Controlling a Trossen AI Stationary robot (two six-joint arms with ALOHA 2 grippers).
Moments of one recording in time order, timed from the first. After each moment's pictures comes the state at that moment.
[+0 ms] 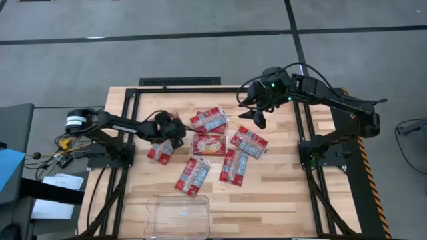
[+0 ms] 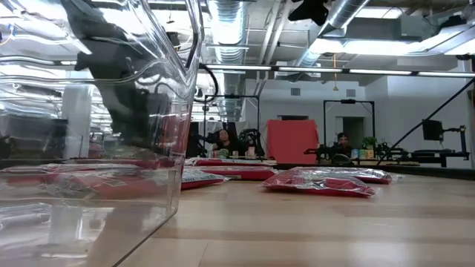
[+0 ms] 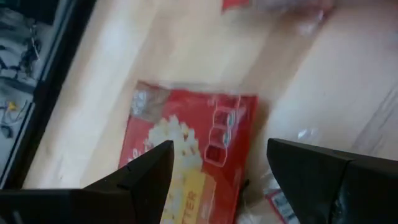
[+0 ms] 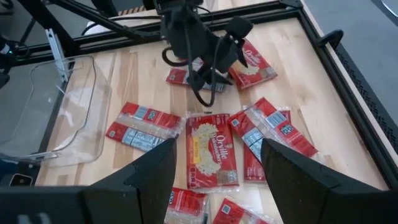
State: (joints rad) left arm 0.16 1.48 0.62 -0.27 -0.65 -0.13; right arm -0.30 1.32 1.48 -0.80 -0.26 -0.03
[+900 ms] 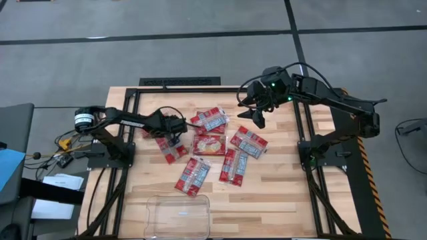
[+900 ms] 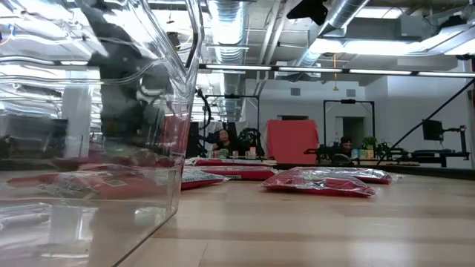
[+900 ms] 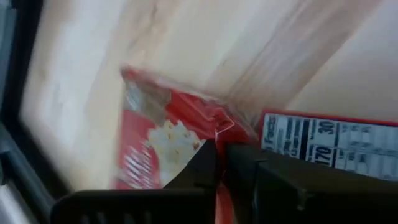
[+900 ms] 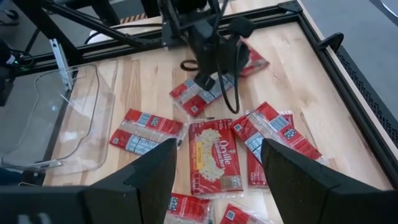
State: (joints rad) left arm 0.27 1.55 0.73 -0.59 -0.57 -0.29; right arm -0.31 1.32 1.48 -0.78 -0.26 0.00
